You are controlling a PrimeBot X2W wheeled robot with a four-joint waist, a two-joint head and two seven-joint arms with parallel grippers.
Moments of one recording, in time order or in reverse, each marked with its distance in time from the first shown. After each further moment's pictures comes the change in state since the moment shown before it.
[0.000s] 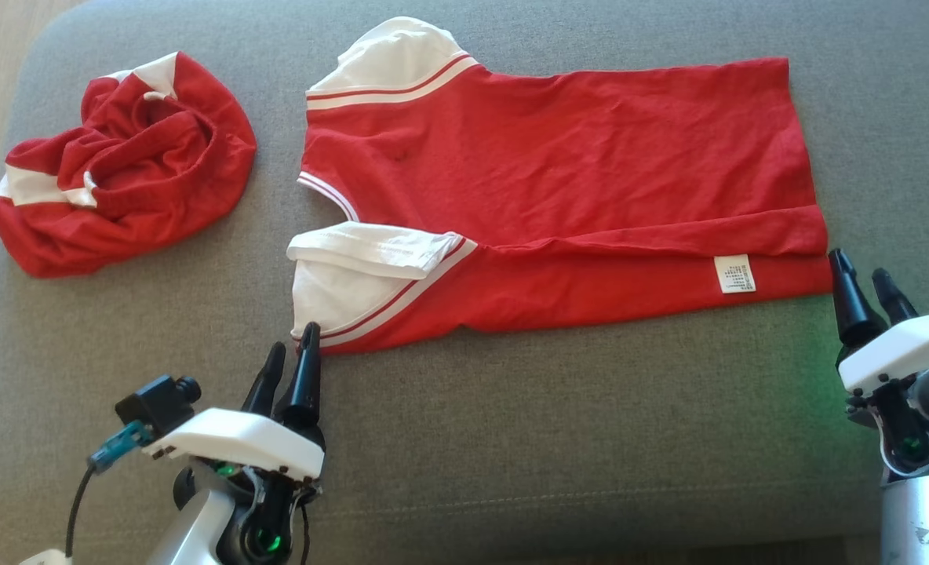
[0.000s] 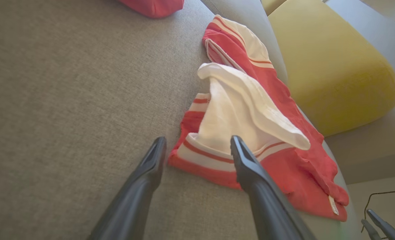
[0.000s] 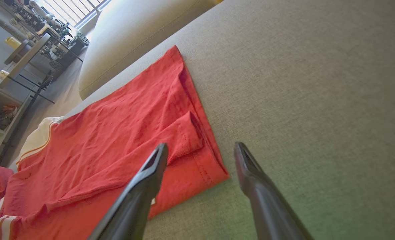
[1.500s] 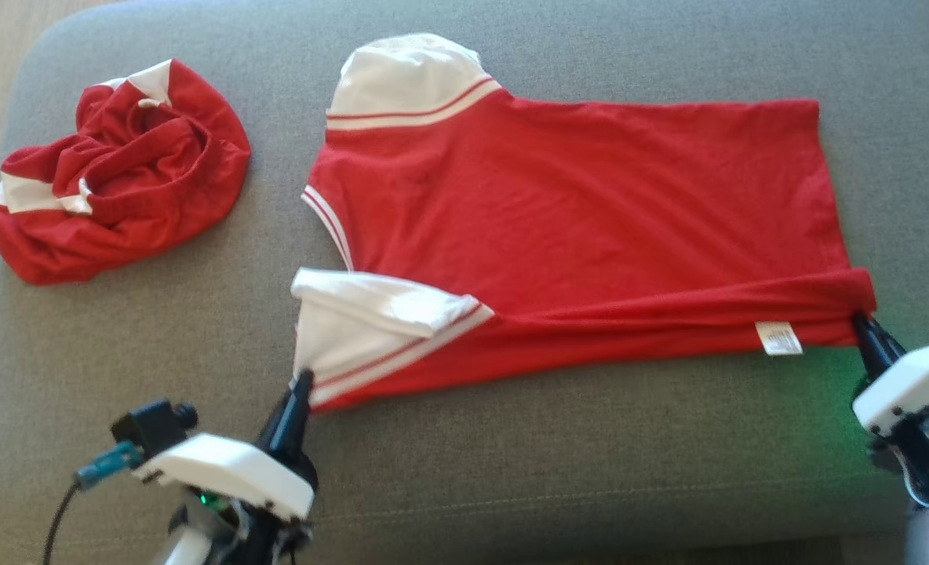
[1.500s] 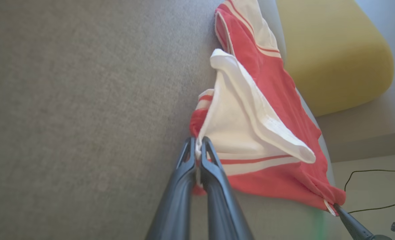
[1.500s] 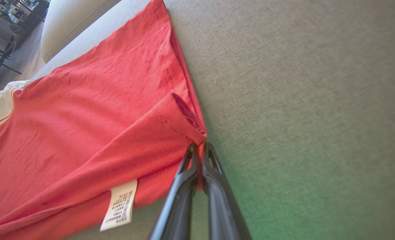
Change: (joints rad) left arm 0.101 0.068 0.000 -0.157 -0.074 0.048 0.141; right arm 0.050 0.000 -0.070 -0.011 -0.073 0.000 0.157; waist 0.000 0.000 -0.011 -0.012
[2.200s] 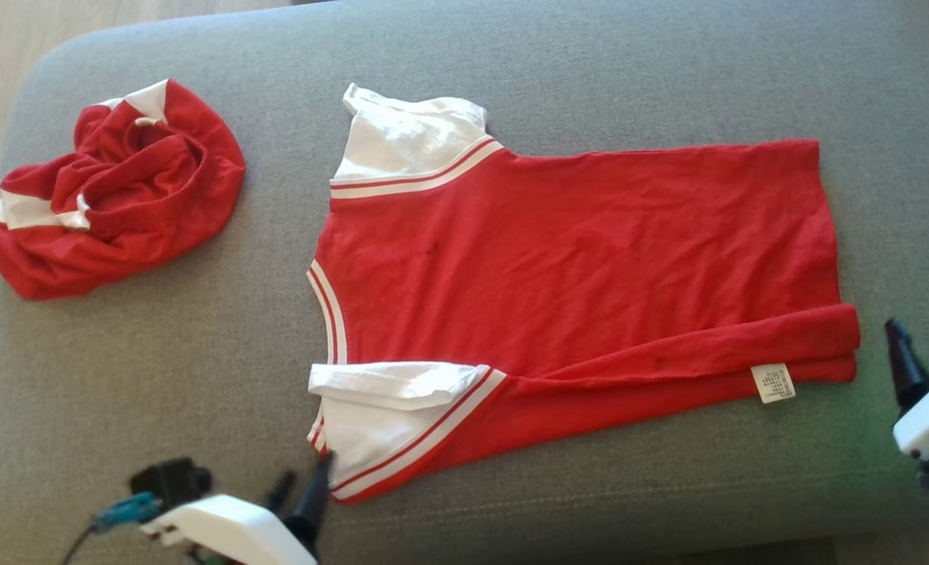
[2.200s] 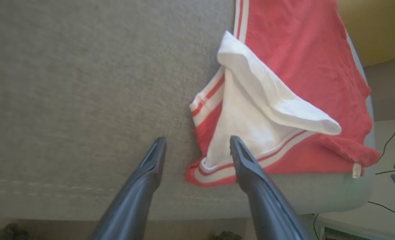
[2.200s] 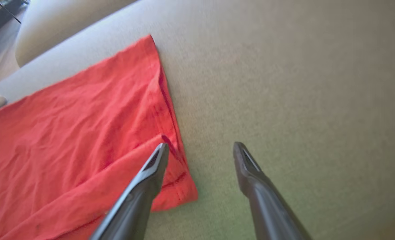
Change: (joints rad) left arm 0.159 0.076 -0.073 -0.157 0.020 0.191 0.140; right arm 0.102 -0.006 -0.046 -0.152 -0.089 0.000 0.042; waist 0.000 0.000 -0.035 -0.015
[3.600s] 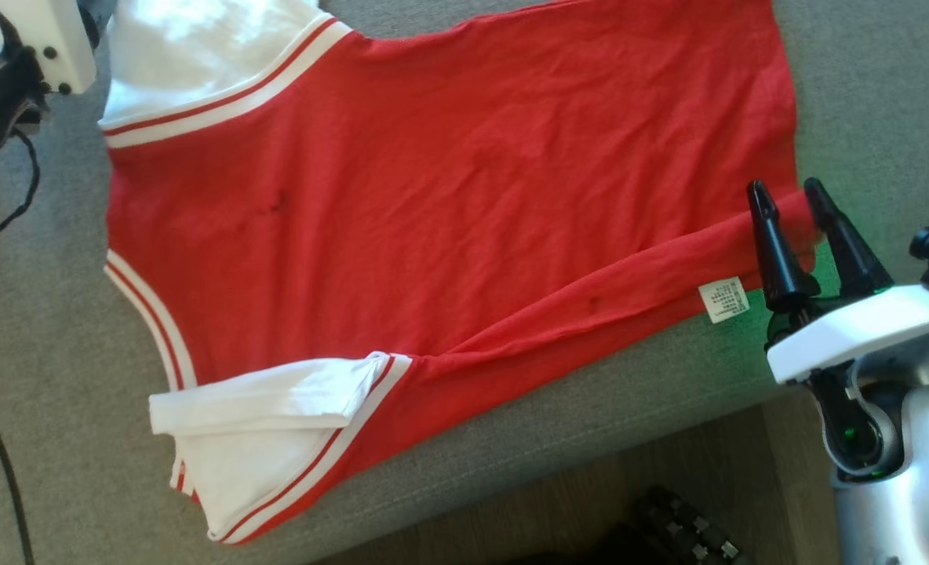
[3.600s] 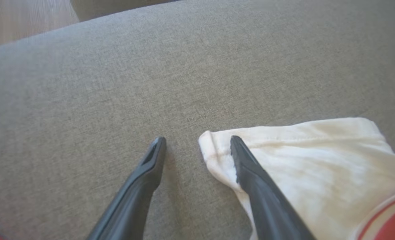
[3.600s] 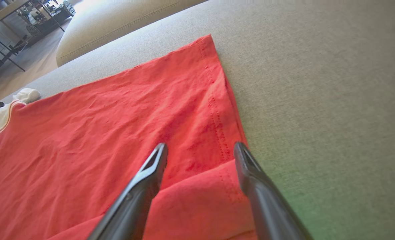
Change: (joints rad) left arm -1.215 0.188 -0.105 0.635 0.295 -0.262 0.453; right arm -0.079 0.016 0.379 -0.193 0.101 0.000 -0.286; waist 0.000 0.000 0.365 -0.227
